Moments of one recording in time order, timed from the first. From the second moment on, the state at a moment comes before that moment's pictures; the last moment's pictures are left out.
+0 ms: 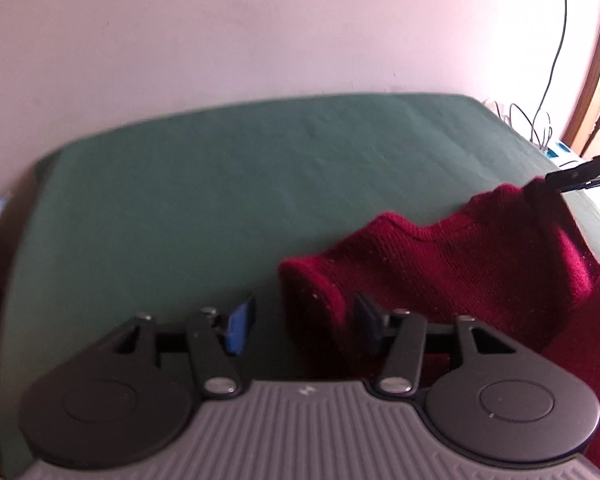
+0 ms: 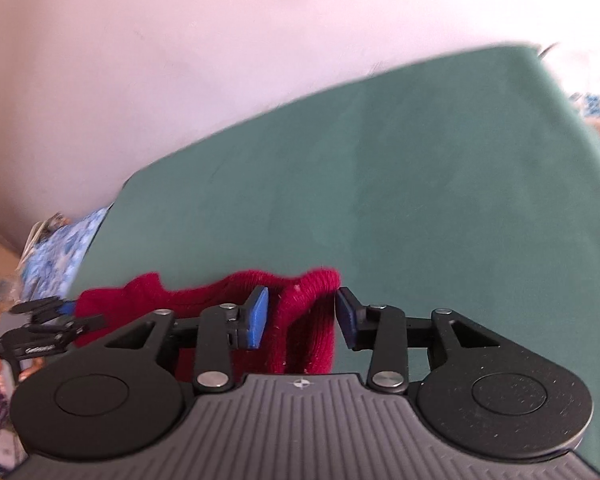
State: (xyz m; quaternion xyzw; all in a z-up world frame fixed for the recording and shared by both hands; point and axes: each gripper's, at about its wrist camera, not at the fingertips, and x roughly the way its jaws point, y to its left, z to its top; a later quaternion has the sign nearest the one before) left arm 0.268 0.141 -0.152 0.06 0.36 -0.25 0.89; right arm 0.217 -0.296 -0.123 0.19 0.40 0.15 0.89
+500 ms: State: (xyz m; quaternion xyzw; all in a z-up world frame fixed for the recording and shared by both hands) left arm 0.259 0.120 -0.152 0.03 0.36 -0.26 0.89; right arm 0.200 -0.256 -0.133 0.14 0.40 0.18 0.89
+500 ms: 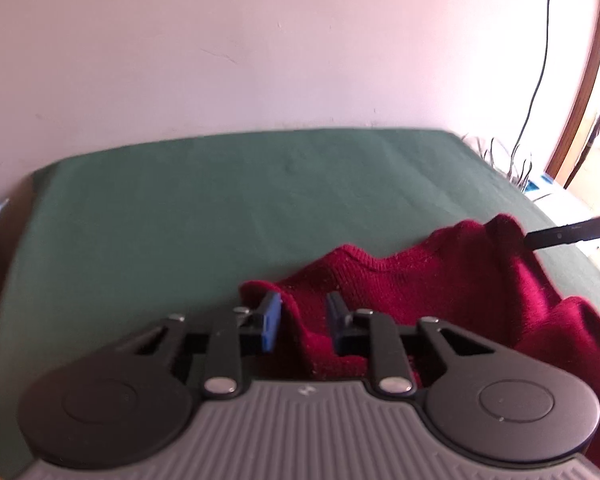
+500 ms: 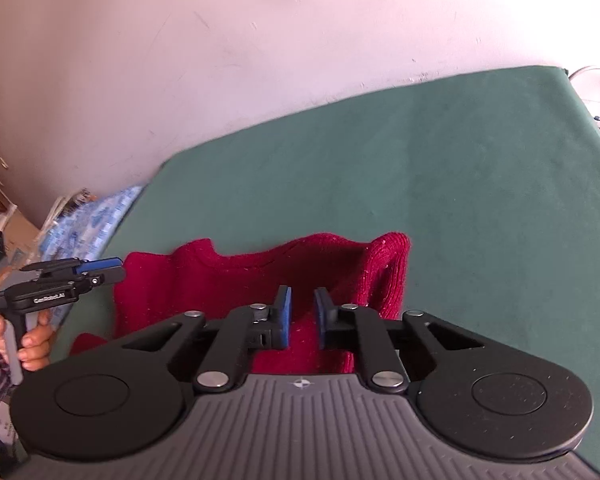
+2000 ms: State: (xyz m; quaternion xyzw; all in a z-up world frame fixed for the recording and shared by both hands) left arm 0.110 0.175 -0.130 -0.01 0.36 -0.29 0.88; right arm 0.056 -0.269 -0.102 0.17 0.41 0.17 0.88
